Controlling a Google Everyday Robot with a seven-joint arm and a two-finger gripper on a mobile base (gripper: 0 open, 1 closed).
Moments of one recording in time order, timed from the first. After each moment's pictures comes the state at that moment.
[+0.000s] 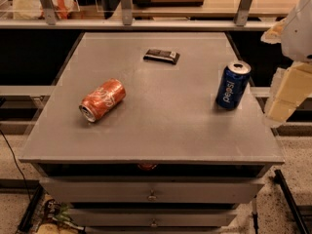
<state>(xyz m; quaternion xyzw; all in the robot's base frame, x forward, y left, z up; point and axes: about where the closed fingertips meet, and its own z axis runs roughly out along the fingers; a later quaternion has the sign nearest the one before) 0.438 -0.214 0.988 -0.60 0.78 -0.05 0.18</state>
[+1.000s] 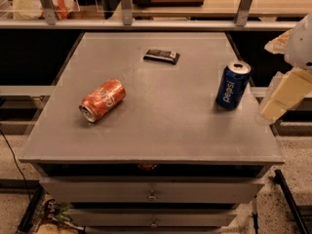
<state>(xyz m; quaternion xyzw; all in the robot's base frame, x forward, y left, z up) 0.456 -0.226 0.964 -0.55 0.80 0.01 0.23</state>
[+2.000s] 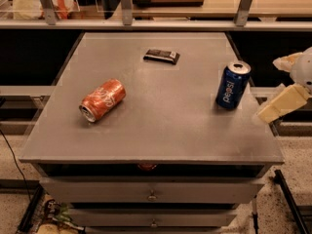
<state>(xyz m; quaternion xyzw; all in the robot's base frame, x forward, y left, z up) 0.493 -0.260 0.914 -0.47 0.82 0.08 0.32</state>
